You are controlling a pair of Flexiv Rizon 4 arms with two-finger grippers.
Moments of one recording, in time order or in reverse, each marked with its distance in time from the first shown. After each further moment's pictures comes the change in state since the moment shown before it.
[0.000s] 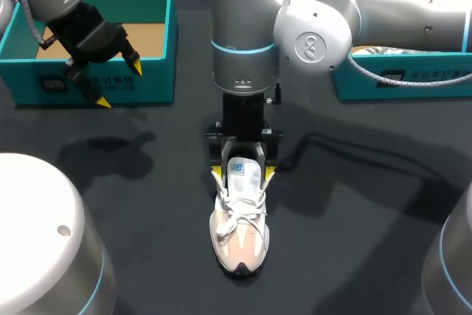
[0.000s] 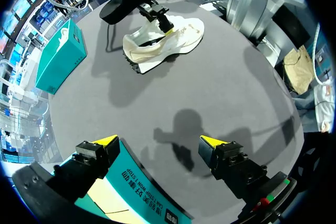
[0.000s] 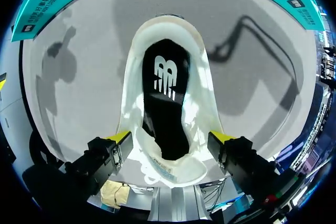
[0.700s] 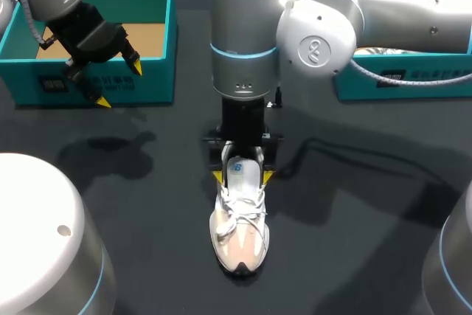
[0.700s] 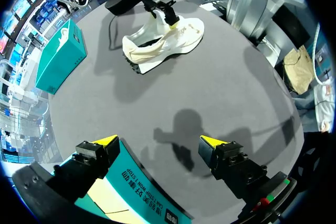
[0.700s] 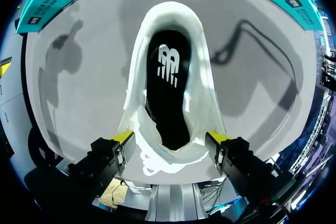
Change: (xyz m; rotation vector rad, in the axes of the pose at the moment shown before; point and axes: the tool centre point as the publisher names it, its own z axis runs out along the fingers) left arm 0.000 0.000 0.000 0.000 0.000 0.000; right arm 0.001 -0.020 -0.005 -0.017 0.006 -0.022
